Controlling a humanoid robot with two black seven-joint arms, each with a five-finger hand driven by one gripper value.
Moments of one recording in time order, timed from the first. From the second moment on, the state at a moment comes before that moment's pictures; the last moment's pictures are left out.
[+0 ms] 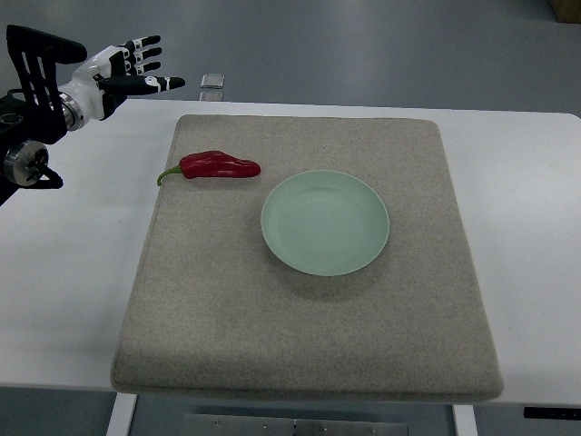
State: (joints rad) left arm -0.95 0.62 -0.45 -0.96 0.31 -0.01 -0.09; right arm 0.04 0.00 0.02 0.01 -0.13 0.04 0.06
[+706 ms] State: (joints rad) left arm -1.00 0.62 -0.48 -0.95 0.26 -0.03 -0.10; right arm 0.04 0.00 0.02 0.01 -0.13 0.04 0.06
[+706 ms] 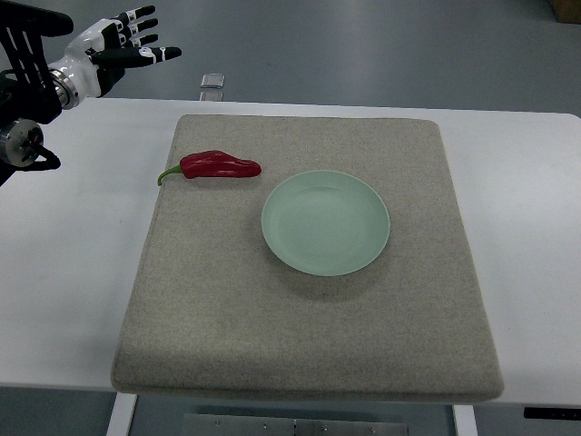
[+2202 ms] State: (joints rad) left arm -1.01 0.58 -0.29 -1.04 1.33 0.01 -0.12; right arm 0.04 0.00 0.02 0.01 -0.13 0.04 0.06
